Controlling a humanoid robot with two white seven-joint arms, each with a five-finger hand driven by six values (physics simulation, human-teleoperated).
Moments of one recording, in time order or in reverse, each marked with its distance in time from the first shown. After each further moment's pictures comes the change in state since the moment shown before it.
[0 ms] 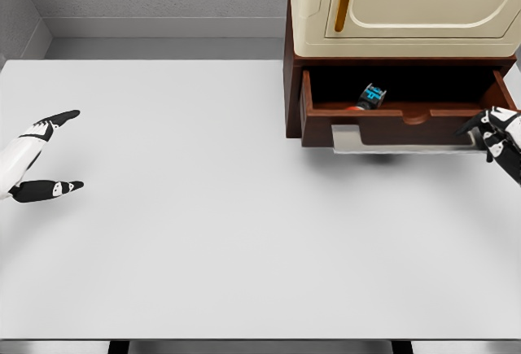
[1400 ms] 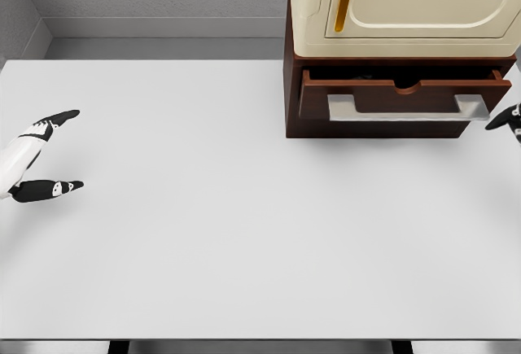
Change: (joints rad) left arm 0.000 0.000 0.001 -0.001 0.000 0.000 0.000; right arm 0.000 -0.103 -0.042 0.074 0.020 -0.009 0.007
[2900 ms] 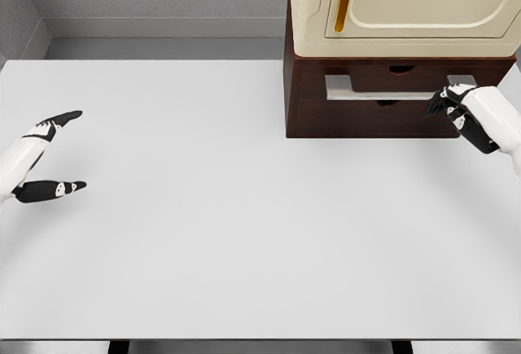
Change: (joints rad) left arm -0.002 -0.012 -0.002 0.001 -0.003 0.000 0.000; right arm -0.244 0.079 0.232 0.119 0.020 0.012 0.045
